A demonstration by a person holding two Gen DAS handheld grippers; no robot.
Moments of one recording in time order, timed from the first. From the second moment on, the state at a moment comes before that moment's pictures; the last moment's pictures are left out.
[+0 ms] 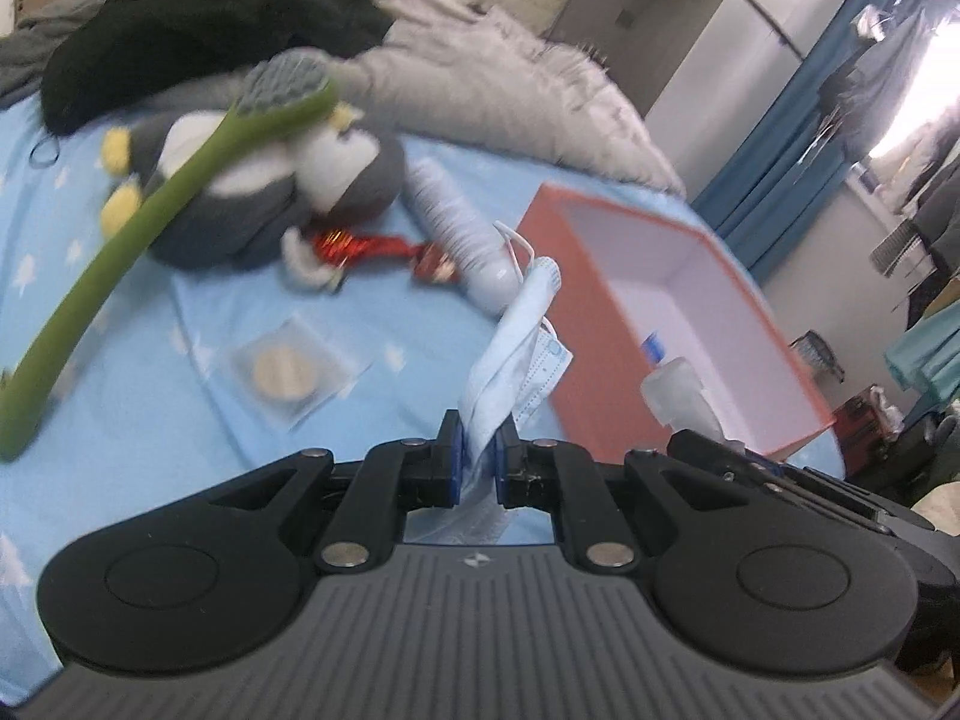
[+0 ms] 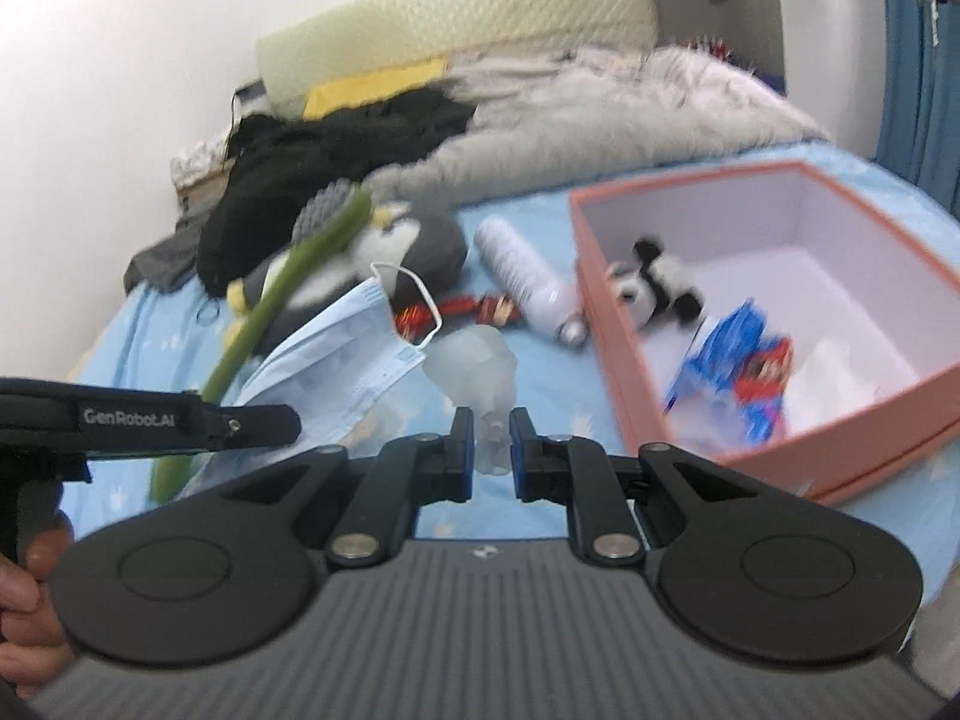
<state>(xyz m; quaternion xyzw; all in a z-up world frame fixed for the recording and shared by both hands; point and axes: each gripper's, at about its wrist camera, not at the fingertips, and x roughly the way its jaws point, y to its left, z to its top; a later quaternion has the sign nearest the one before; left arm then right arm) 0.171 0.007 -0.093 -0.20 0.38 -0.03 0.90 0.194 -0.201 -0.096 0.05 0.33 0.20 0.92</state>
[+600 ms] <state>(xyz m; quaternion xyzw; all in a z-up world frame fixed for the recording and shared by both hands) 0.252 -0.069 0.010 -0.17 0.31 -0.12 0.93 0.240 -0.259 0.002 0.03 0.22 0.14 0.96</state>
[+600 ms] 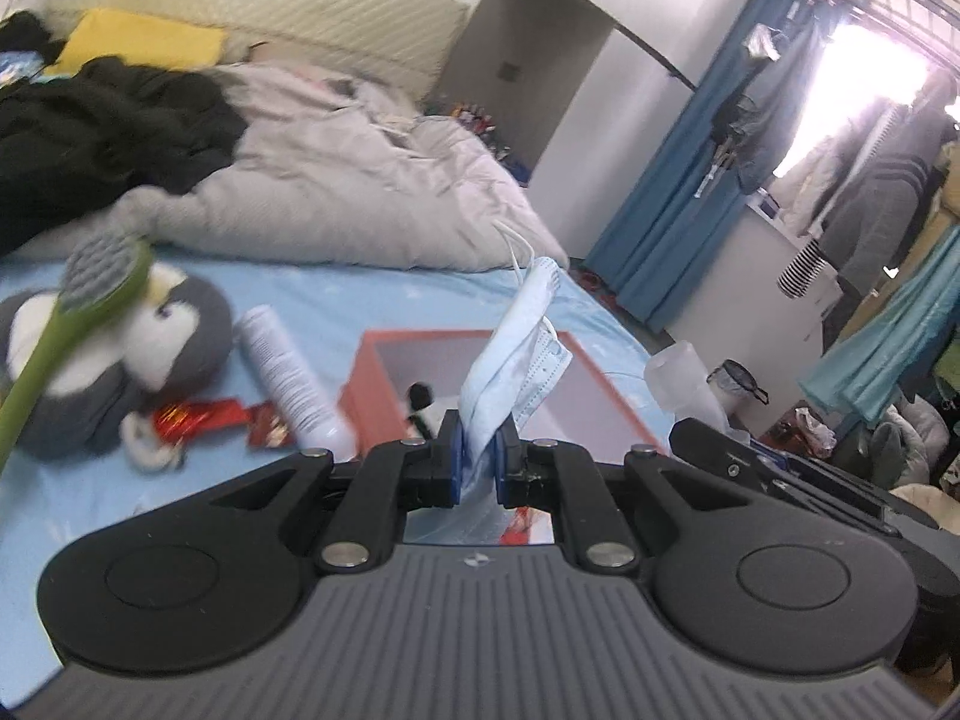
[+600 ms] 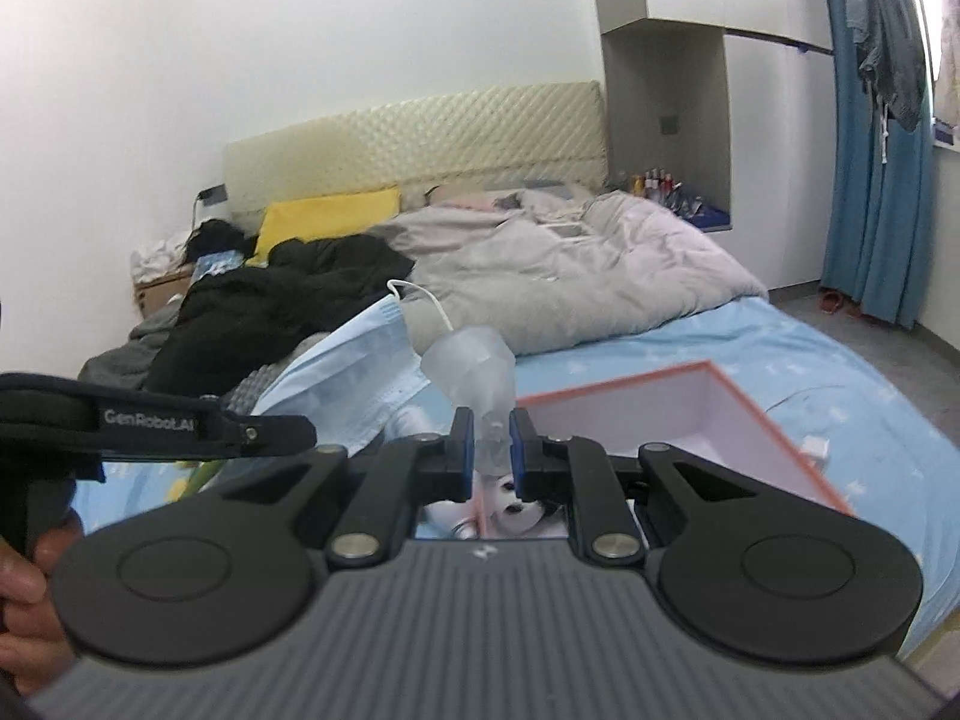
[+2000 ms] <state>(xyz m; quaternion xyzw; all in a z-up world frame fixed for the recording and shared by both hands) 0.434 -0.204 -0.120 -0.08 0.52 -0.15 0.84 0.368 -0.373 -0.140 0.05 0.45 0.01 0.89</state>
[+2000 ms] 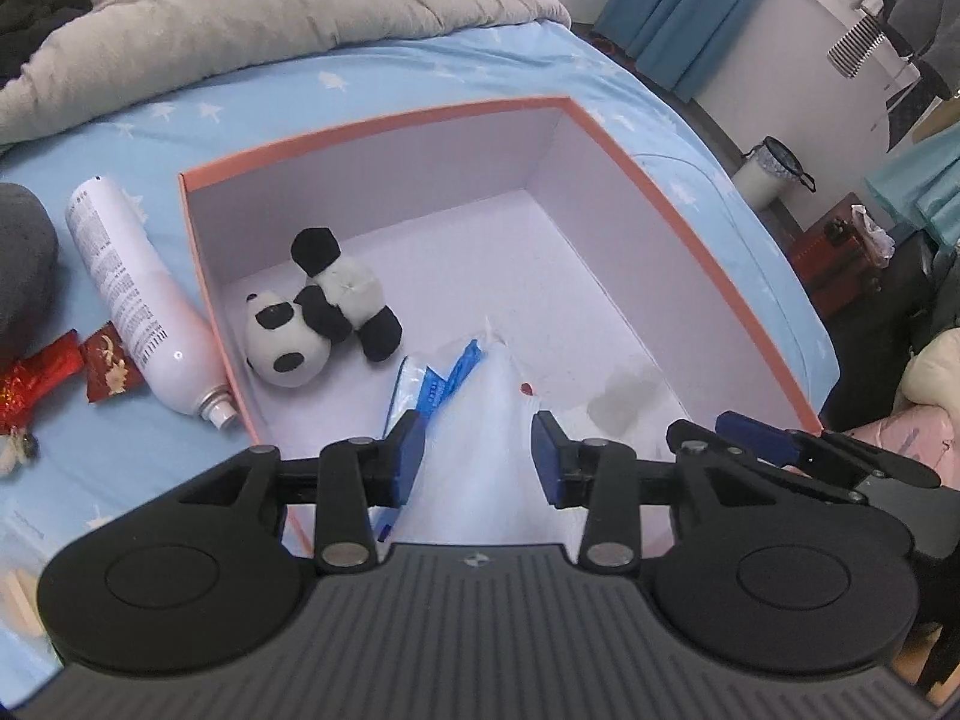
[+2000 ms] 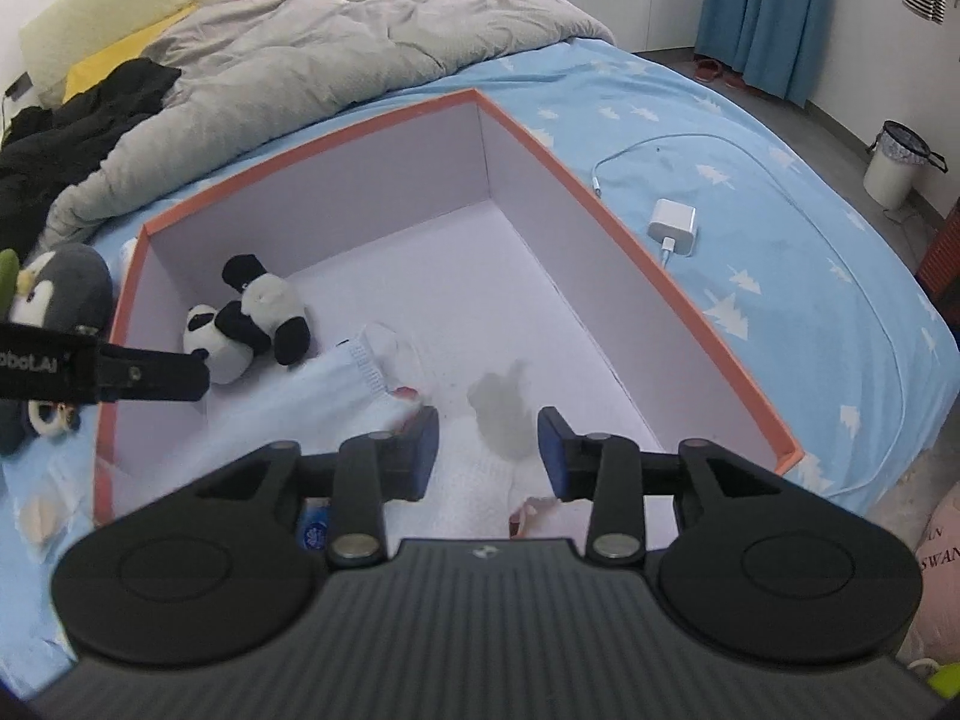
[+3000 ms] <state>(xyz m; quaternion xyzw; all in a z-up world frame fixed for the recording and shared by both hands) 0.259 -0.110 -0.022 -0.03 0.32 -0.14 0.94 0.247 -0.316 -0.057 0.05 0.28 0.10 0.95</state>
